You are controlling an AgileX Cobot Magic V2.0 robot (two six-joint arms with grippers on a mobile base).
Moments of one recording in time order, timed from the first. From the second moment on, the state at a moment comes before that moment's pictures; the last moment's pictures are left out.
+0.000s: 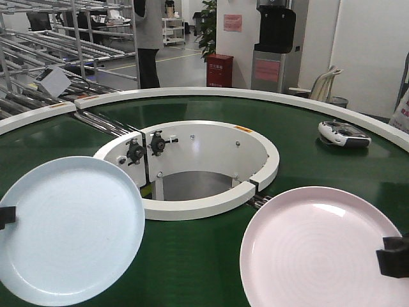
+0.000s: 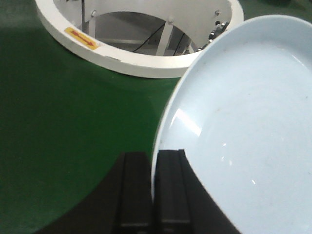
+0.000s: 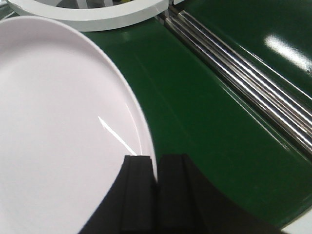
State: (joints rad) left arm 0.14 1.07 -0.99 -0.72 0.70 0.54; right arm 0.23 0.96 -1.06 -0.01 0.84 0.05
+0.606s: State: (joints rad) left arm 0.14 0.99 -0.98 -0.72 0.78 0.54; right arm 0.23 0.92 -1.06 0.01 0.85 0.05
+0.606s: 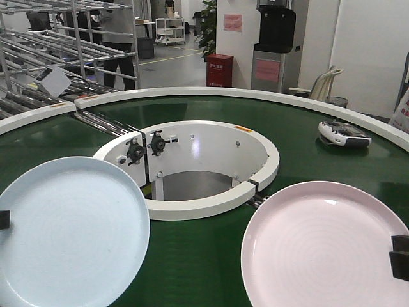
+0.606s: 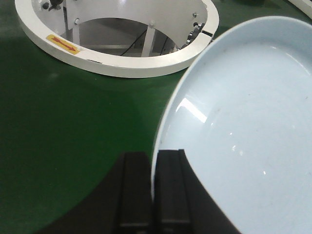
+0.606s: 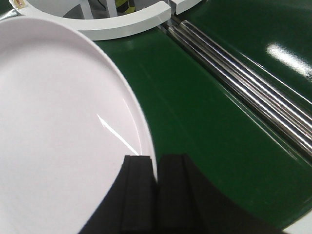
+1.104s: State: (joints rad) left arm 0.14 0.99 -0.98 -0.72 0.78 0.54; right arm 0.23 0.92 -1.06 0.01 0.85 0.05
